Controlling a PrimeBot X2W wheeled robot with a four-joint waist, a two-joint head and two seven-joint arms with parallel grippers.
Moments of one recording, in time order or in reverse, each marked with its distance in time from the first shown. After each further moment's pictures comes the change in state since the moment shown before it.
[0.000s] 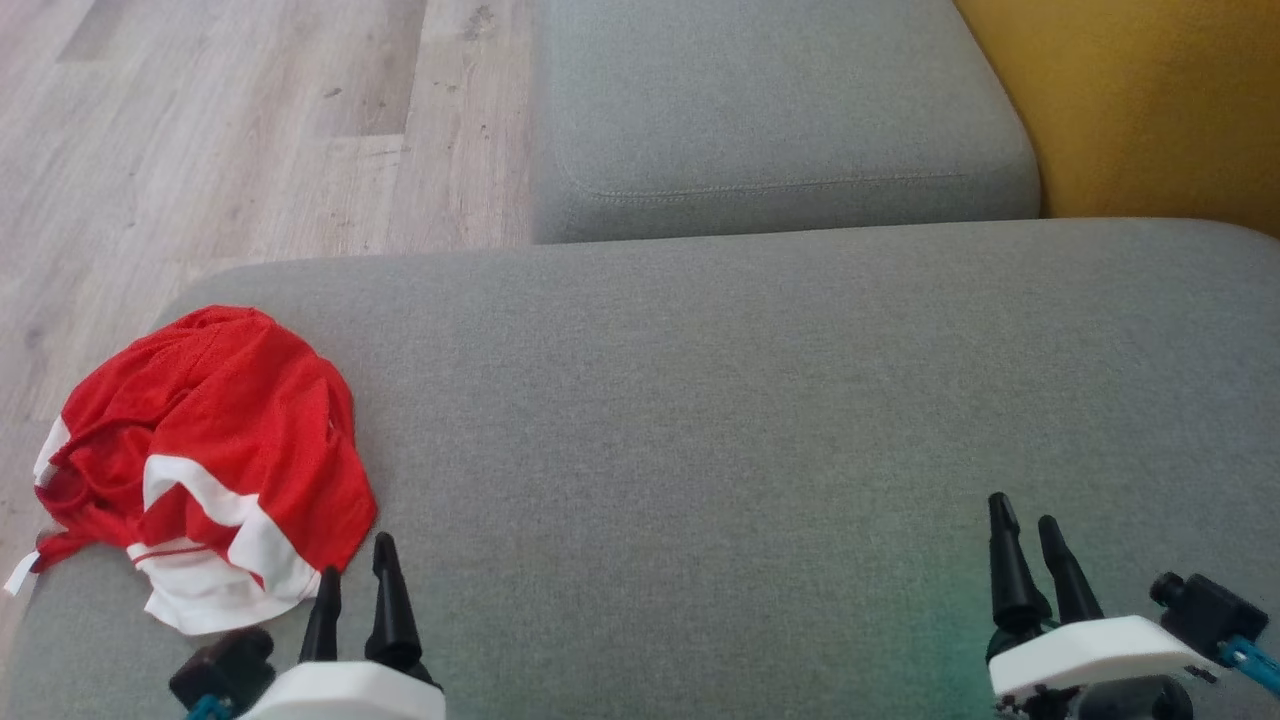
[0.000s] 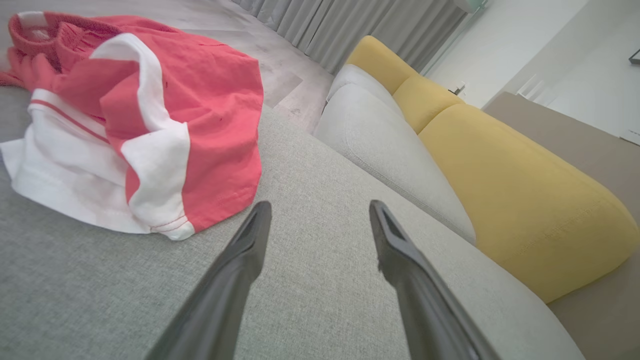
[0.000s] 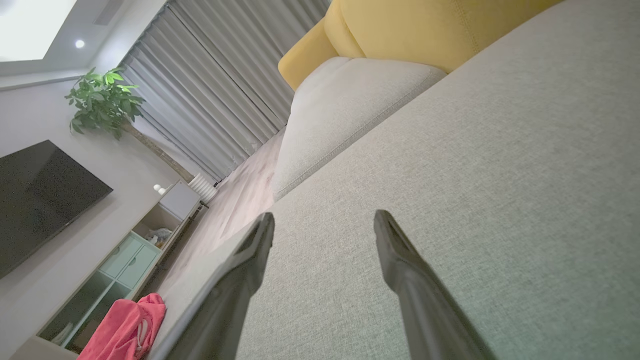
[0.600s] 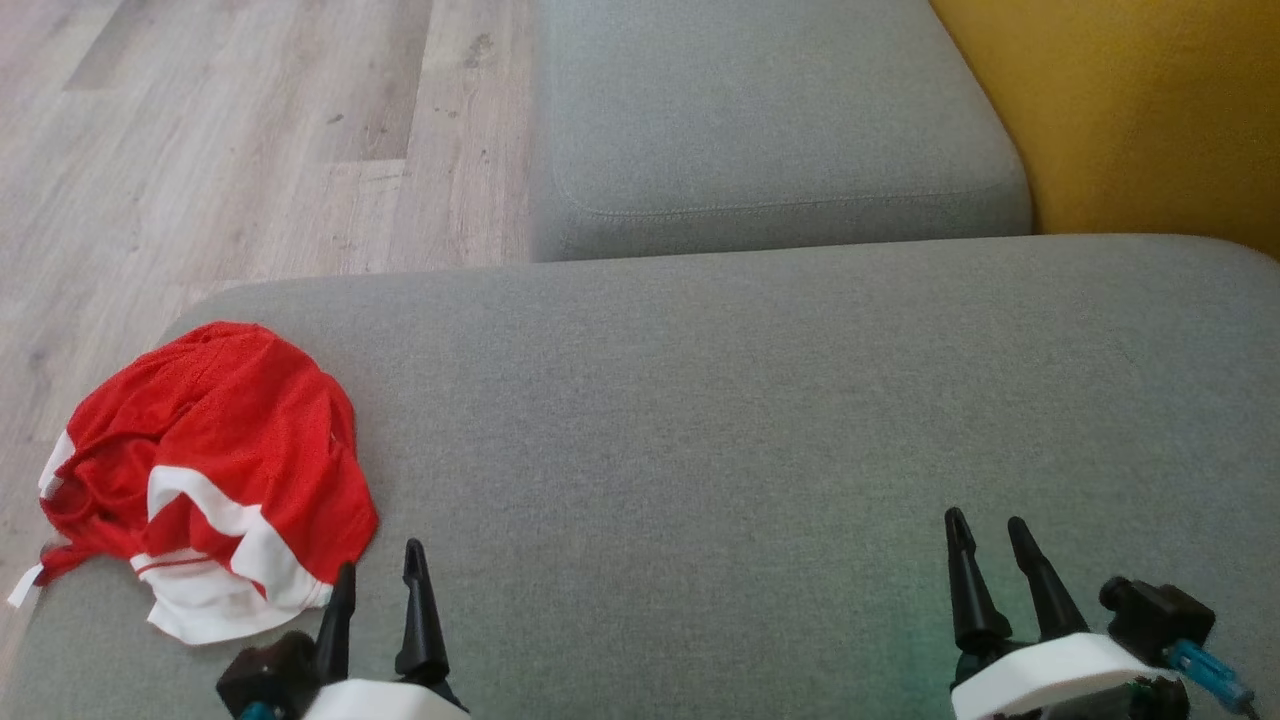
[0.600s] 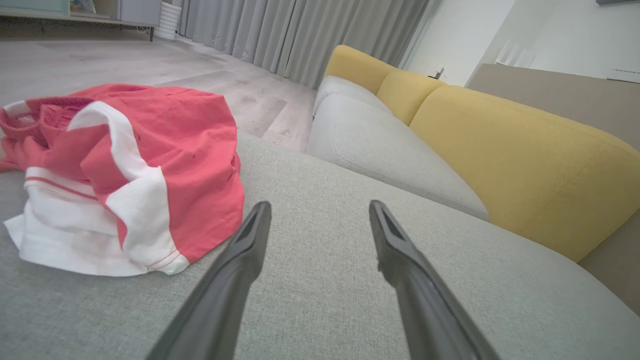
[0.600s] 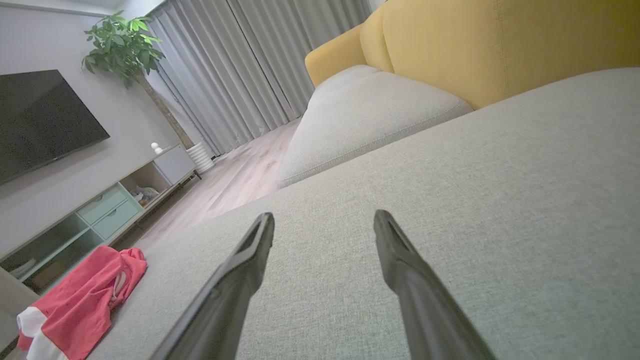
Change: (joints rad) left arm 0.021 0.002 -0.046 -0.007 0.218 0.027 -0.053; right arm 0.021 0.000 0.054 -0.009 -0.237 0.000 -0.054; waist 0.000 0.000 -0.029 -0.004
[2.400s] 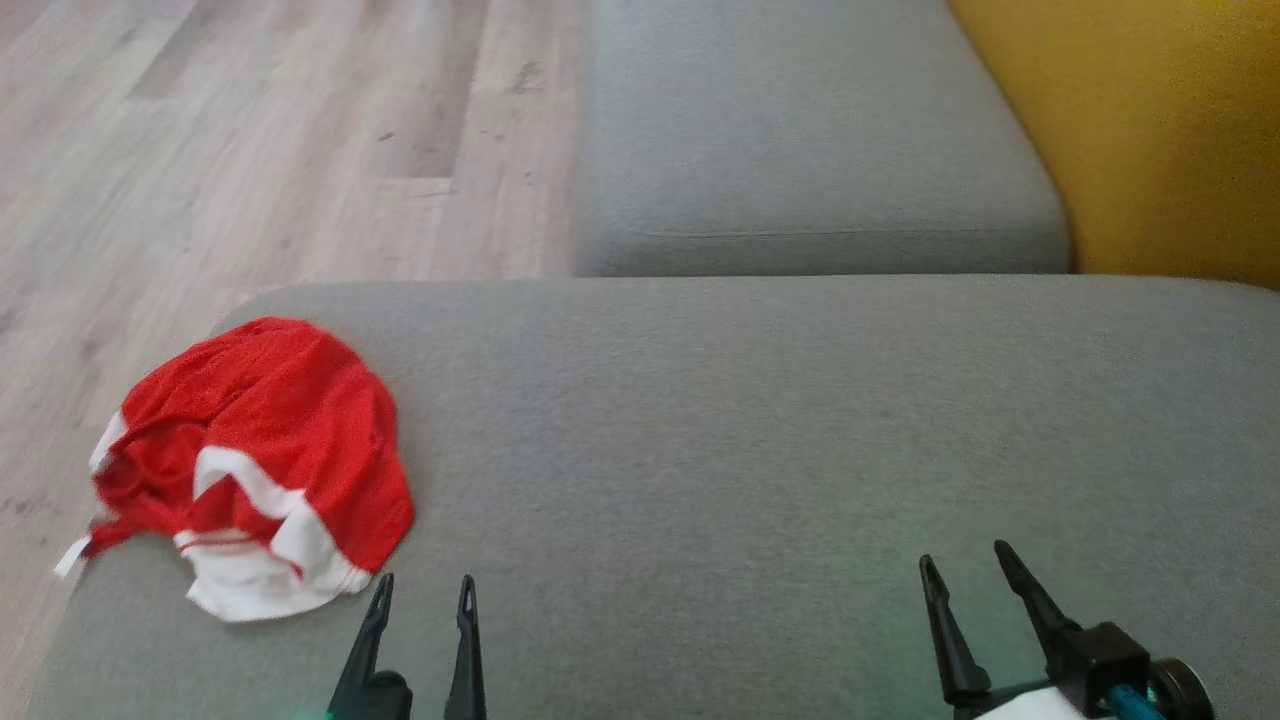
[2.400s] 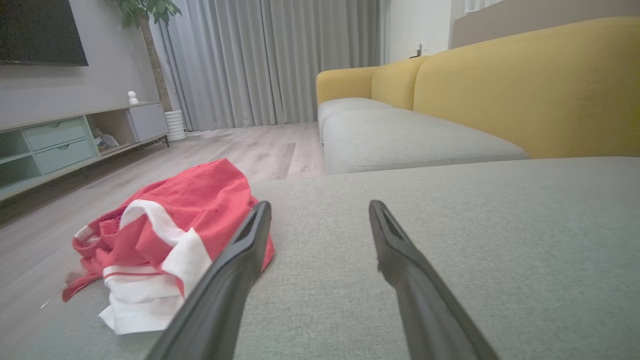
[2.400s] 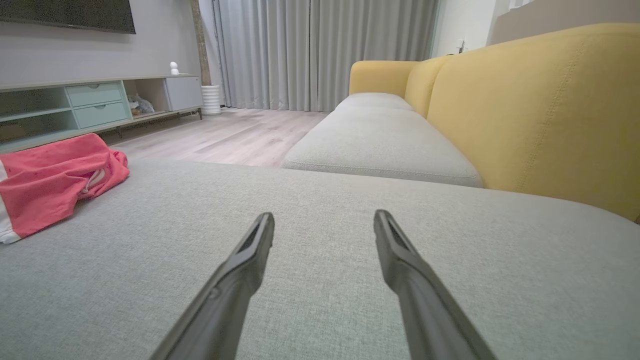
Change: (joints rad) left arm 0.036 0.009 -0.065 0.046 0.439 0.107 -0.108; right arm 0.060 0.000 -0.011 -0.006 -0.473 0.000 -0.105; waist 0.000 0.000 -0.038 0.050
